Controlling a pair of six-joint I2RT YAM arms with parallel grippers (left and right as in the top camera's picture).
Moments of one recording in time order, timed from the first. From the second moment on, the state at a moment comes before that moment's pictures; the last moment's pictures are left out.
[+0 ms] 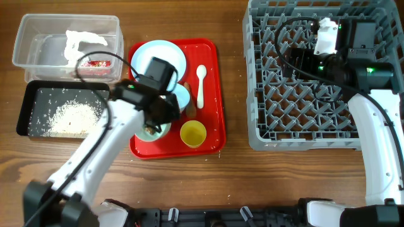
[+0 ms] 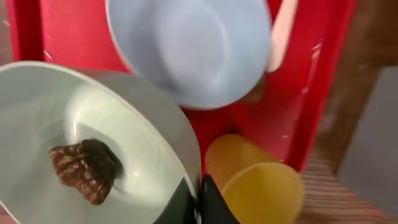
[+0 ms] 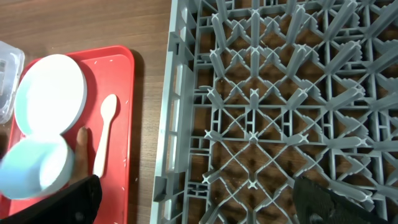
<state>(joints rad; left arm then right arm) -0.39 1.48 1.20 -1.03 0.07 -0.60 -0.02 1.45 1.39 -0.86 -0.26 0.07</state>
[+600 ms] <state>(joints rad) 0.71 1.74 1.22 -0.98 1.01 -0.04 -0.02 1.46 1.39 -0.85 -0.26 0.07</state>
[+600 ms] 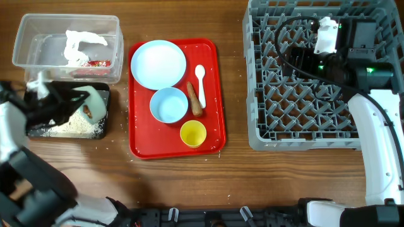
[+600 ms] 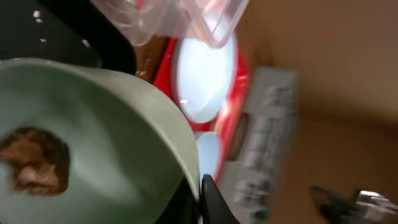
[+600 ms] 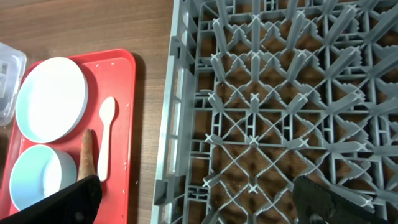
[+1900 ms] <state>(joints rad) -0.43 1.60 1.01 -0.89 0.10 -0.51 -0.02 1.46 1.39 -0.84 -0.26 0.07</state>
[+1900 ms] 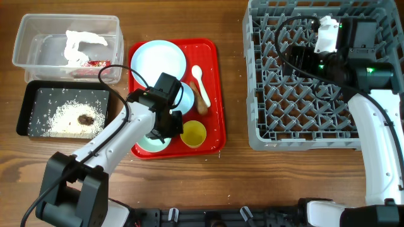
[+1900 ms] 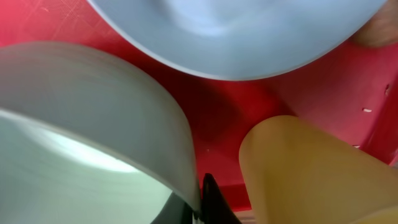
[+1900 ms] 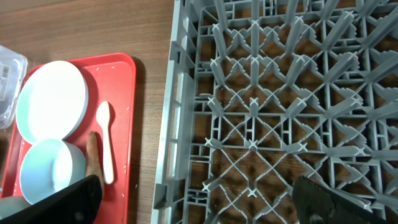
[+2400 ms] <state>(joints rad) -0.46 1.63 1.21 -0.97 0.14 -0.45 -0.02 1.46 1.39 -0.84 -0.26 0.07</state>
